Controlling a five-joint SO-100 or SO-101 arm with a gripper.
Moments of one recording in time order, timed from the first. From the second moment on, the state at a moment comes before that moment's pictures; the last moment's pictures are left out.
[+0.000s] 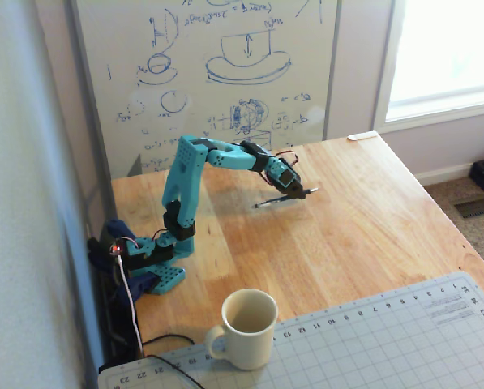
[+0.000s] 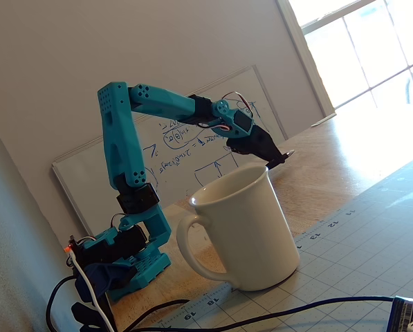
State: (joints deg) arm -14.2 73.4 105.8 17.9 -86.1
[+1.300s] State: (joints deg) arm 37.6 133.8 149.9 -42.5 -112.7
